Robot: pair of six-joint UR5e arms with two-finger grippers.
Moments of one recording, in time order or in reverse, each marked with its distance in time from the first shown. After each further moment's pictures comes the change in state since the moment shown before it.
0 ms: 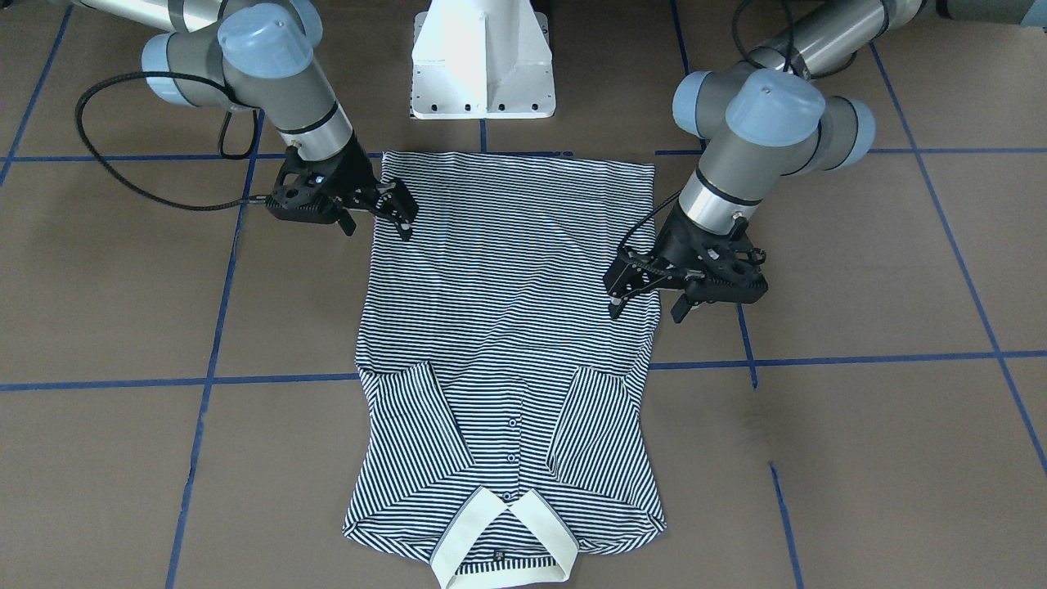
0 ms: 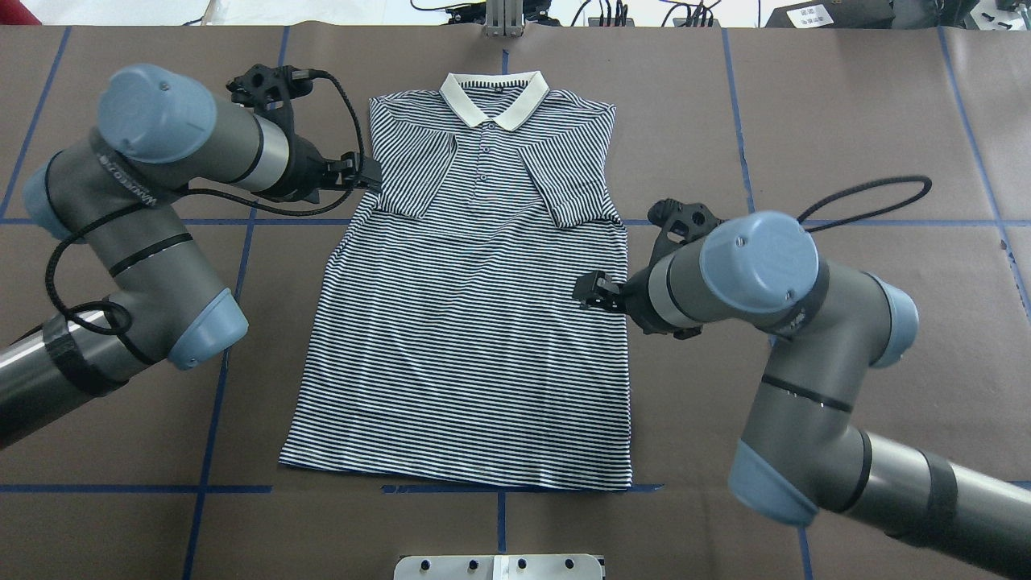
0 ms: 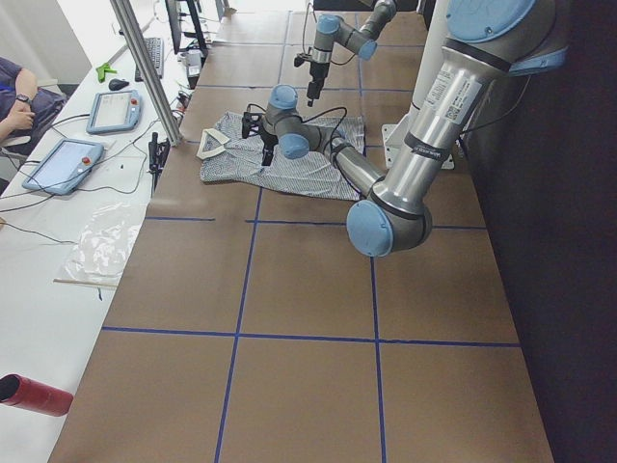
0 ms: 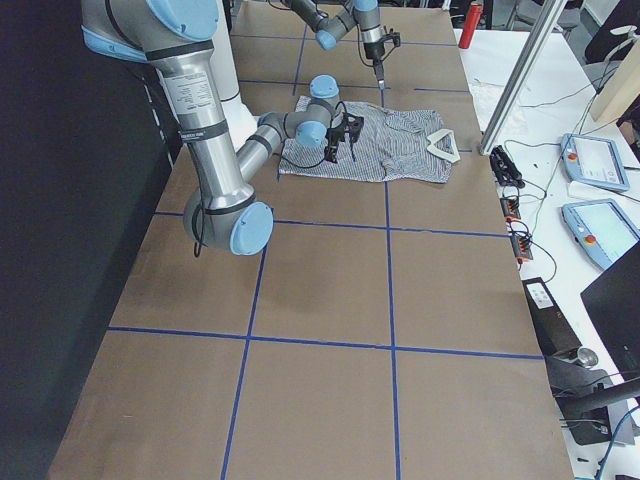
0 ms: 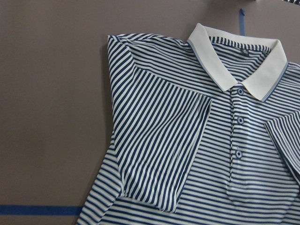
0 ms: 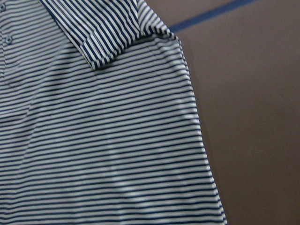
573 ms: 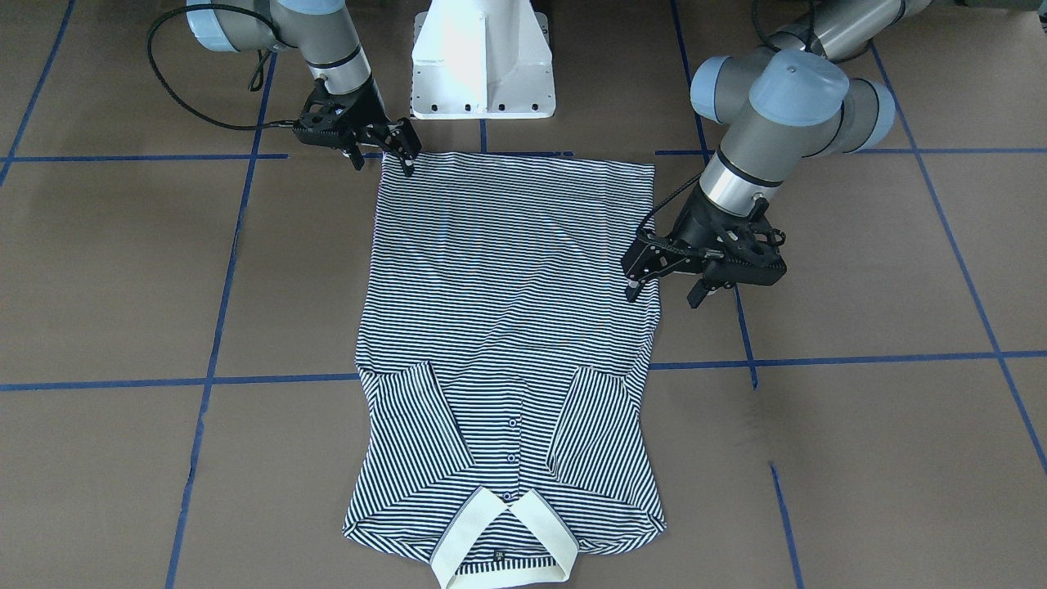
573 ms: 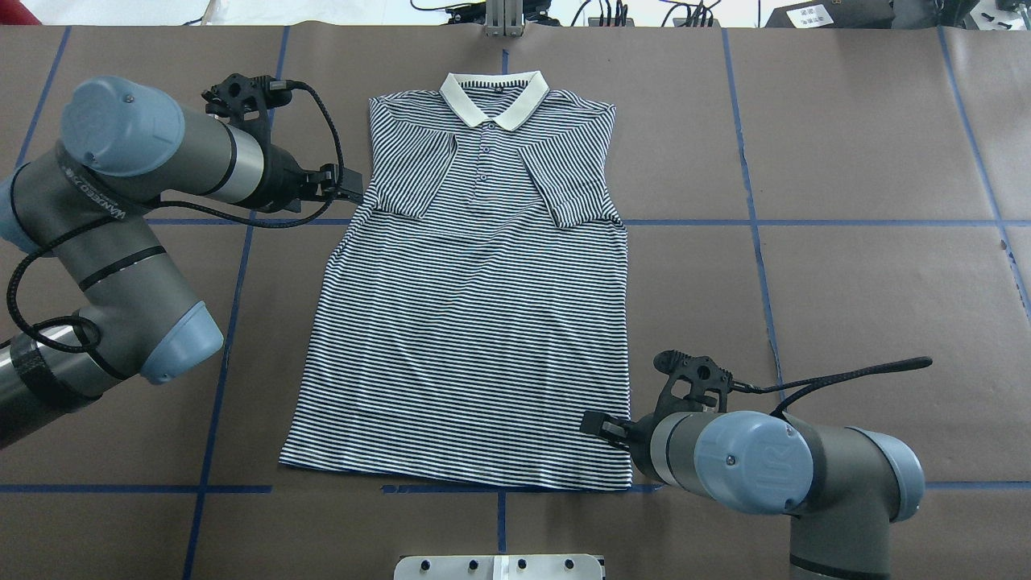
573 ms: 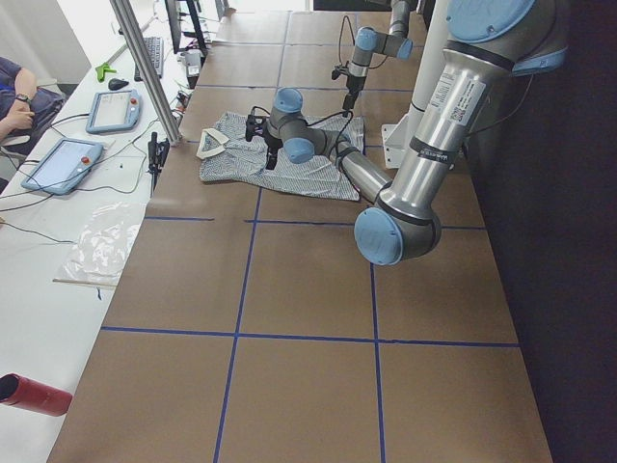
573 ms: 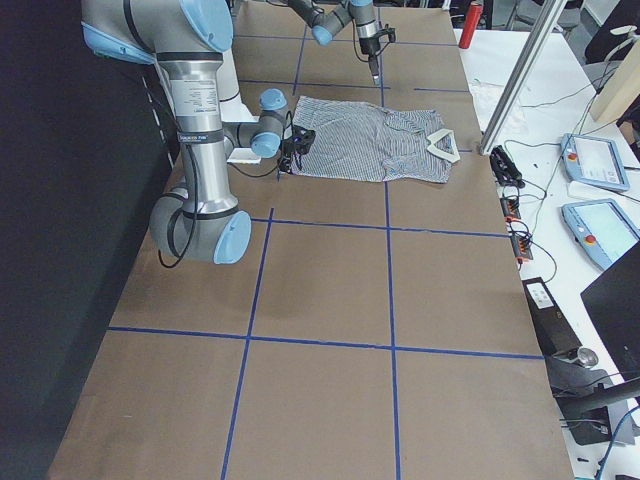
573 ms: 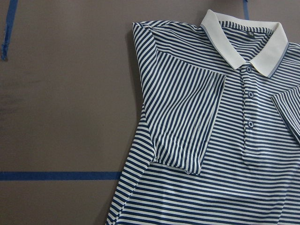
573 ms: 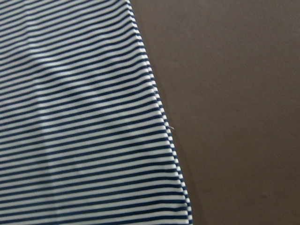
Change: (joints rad) left arm 0.001 0.034 -0.030 0.004 -0.002 0.018; right arm -0.272 -0.140 0.090 -0.002 -0.208 0.156
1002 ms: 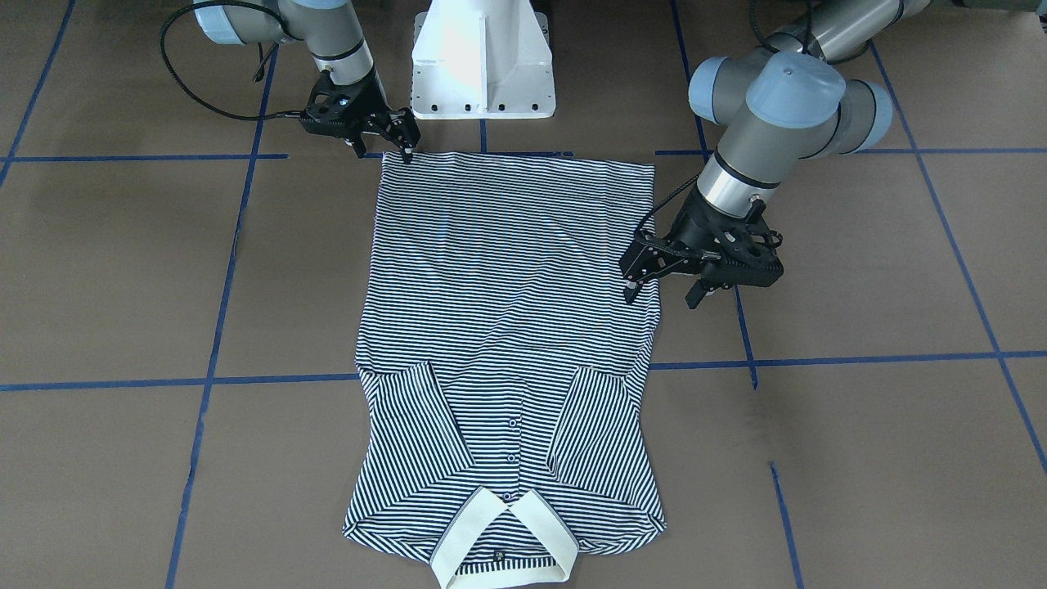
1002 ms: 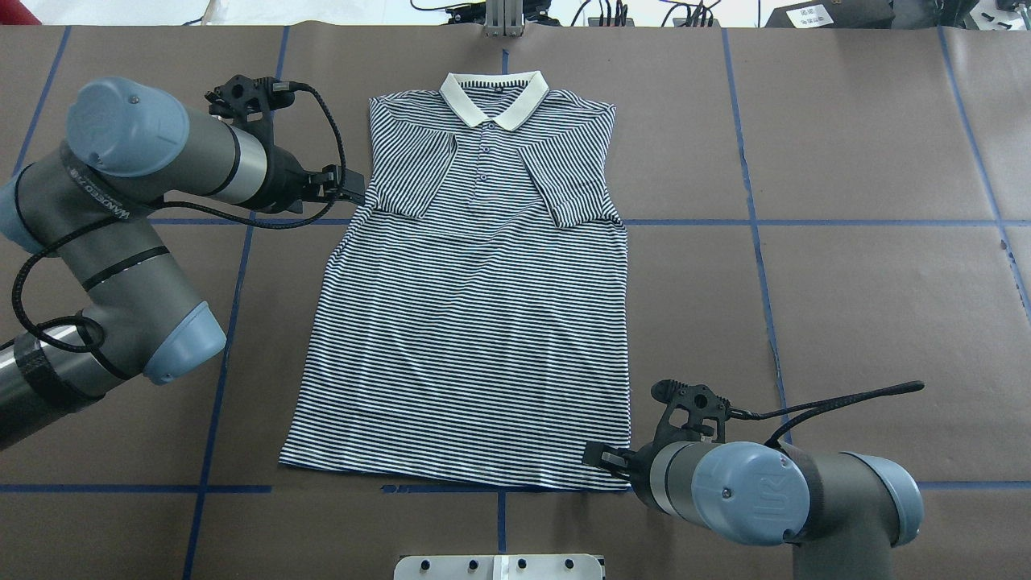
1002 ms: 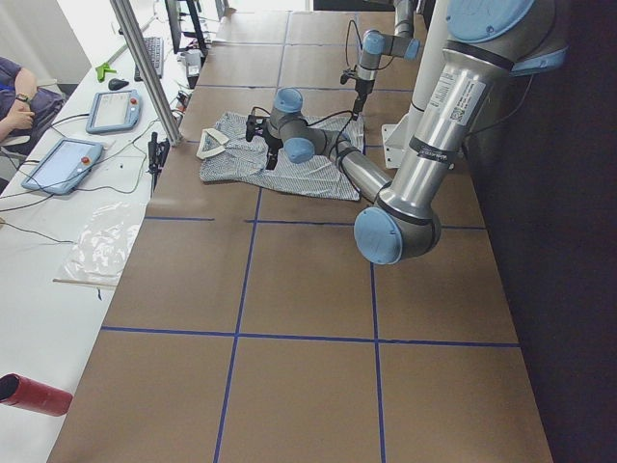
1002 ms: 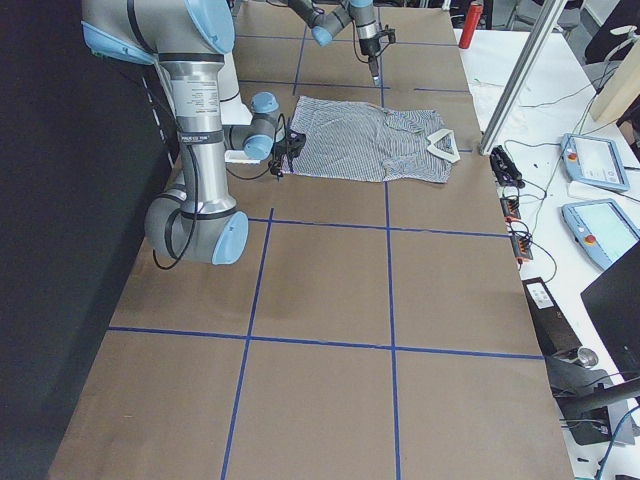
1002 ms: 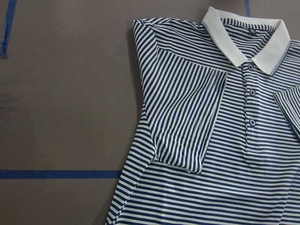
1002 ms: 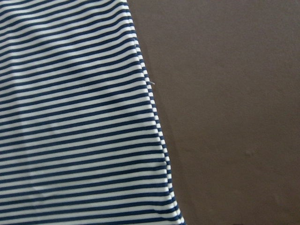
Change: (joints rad) left arm 0.002 -0.004 0.005 0.003 0.001 0.000; right arm -0.040 -0.010 0.003 -0.005 0.000 0.006
